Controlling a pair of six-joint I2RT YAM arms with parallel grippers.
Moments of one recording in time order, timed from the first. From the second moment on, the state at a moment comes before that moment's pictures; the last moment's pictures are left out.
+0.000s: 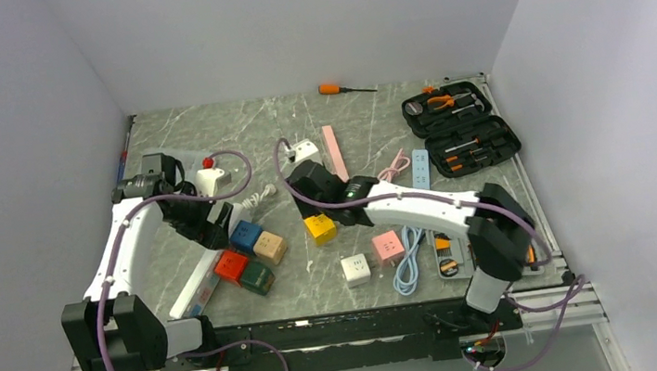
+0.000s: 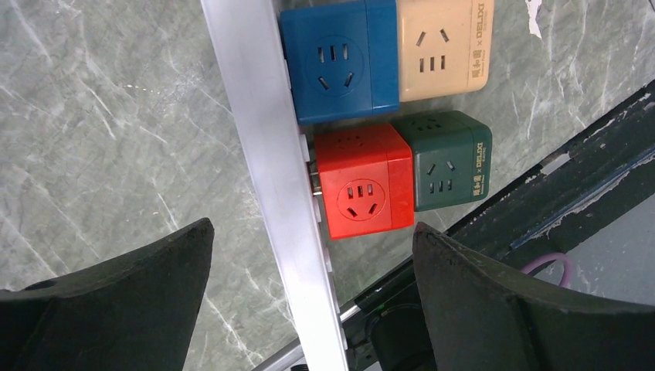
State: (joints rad) left arm 0.03 1.28 1.08 -1.12 0.40 0.59; right arm 0.99 1.64 1.23 -0.31 0.41 0.38
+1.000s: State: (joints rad) left arm 0.10 1.26 1.08 -1.12 0.43 0.62; right arm 1.00 1.75 1.04 -0.36 0.63 0.34
